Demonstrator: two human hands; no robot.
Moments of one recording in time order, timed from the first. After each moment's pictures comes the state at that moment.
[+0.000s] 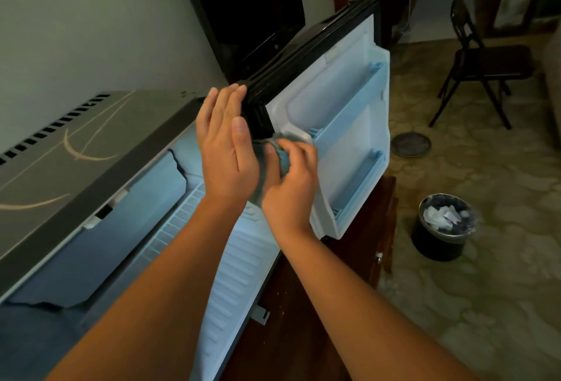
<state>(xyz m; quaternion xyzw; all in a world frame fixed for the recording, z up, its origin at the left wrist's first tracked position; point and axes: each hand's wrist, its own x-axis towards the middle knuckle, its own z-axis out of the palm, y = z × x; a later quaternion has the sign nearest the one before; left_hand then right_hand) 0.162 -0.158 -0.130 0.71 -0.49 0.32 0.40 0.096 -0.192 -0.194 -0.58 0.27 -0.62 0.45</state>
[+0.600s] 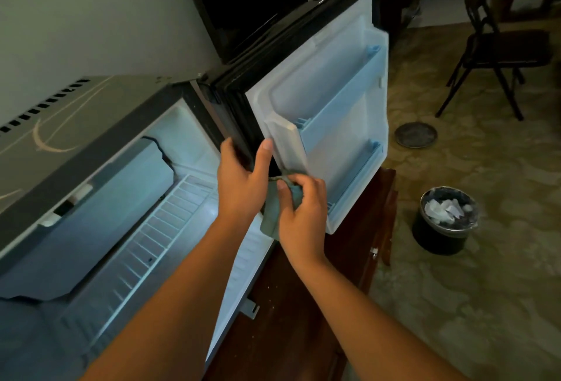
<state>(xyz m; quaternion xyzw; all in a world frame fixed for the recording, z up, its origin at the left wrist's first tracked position) 0.152 -0.171 -0.203 0.79 -0.31 0.04 0.53 0.065 -0.202 -0.270 -0.62 0.29 -0.50 0.54</state>
